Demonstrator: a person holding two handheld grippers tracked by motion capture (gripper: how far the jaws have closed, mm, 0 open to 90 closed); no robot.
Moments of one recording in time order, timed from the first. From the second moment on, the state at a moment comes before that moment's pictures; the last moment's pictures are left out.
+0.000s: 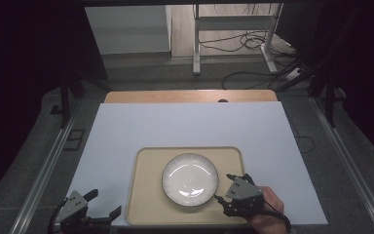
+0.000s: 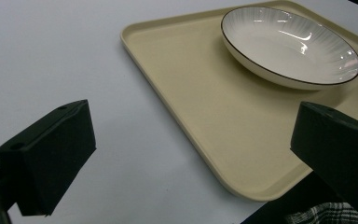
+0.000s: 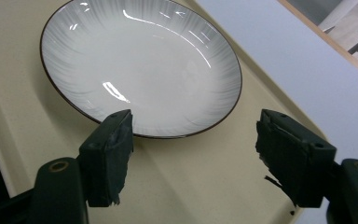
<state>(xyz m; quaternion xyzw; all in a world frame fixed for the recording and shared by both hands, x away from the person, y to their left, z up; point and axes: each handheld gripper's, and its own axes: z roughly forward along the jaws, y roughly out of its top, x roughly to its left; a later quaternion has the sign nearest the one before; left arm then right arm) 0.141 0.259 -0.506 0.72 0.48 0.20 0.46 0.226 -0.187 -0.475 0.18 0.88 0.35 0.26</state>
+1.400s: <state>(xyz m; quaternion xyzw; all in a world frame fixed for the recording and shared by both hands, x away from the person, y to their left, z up) 0.141 0.260 -0.507 0.72 0.48 0.19 0.47 0.229 -0.227 -0.477 0.26 0.86 0.37 0.23</state>
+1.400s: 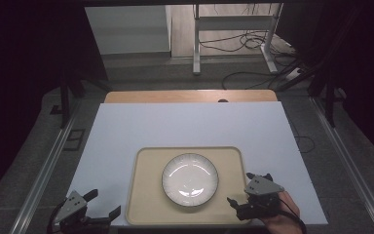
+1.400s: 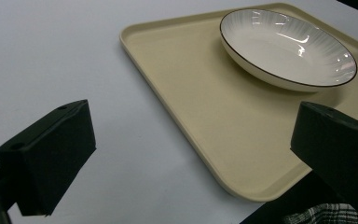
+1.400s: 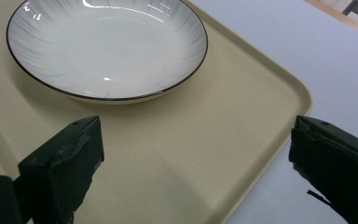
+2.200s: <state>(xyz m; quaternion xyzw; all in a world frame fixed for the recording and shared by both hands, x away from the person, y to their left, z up) 0.140 0.260 -0.506 0.72 0.48 0.19 0.47 0.221 -0.252 -0.477 0.29 0.85 0.38 0.23</state>
